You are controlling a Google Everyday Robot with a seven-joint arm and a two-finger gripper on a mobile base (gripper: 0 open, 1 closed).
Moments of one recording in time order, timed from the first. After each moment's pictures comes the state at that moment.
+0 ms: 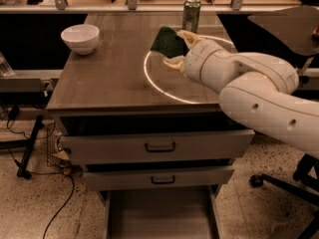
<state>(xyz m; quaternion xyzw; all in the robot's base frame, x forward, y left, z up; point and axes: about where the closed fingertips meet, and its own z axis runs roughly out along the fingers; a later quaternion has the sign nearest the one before) 0.640 -0.052 0.939 -0.47 0.60 -0.10 0.64</state>
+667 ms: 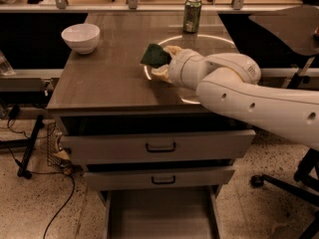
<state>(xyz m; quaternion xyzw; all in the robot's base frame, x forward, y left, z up) 0.684 -0.023 0.874 -0.47 0.66 -0.06 0.59</state>
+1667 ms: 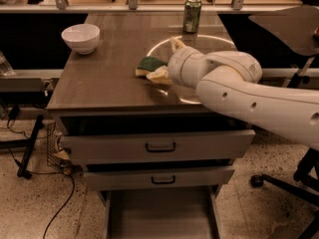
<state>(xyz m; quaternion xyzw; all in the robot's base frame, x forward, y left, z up) 0.682 -0.020 0.883 -0.47 0.65 -0.06 0.59</state>
